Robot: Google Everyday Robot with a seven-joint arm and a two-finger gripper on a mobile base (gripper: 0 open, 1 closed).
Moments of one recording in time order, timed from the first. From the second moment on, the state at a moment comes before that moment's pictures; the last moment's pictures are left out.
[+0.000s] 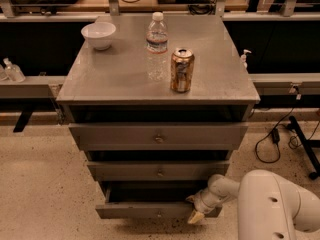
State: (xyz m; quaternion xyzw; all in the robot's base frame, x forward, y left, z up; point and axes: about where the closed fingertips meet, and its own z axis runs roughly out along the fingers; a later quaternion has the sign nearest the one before) arm 0.529 -0.162 0.151 -0.71 0.66 0.18 0.16
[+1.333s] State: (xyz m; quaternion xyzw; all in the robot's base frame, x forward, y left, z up) arm 0.520 -0.157 0.186 -0.72 0.65 0.18 0.15
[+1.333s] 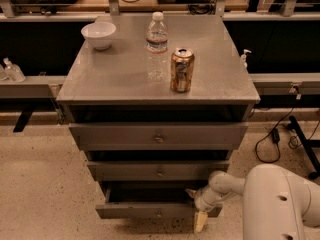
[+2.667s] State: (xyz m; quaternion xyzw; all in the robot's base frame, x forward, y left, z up) arm 0.488 -0.171 0.193 -0.70 0.66 0.22 0.14
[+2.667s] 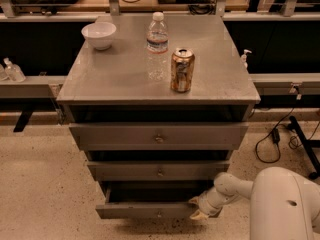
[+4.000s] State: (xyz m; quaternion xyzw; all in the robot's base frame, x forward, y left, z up) arm 0.482 -0.165 0.198 -0.71 0.65 0.24 0.15
